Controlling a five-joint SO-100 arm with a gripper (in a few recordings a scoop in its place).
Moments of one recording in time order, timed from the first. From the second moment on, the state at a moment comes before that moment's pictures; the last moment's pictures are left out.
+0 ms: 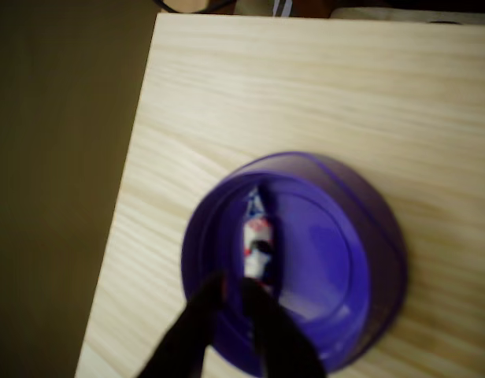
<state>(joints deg) -44.2 74.0 85.3 30.8 40.3</state>
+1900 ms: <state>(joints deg) 12.0 172.7 164.1 53.5 9.5</state>
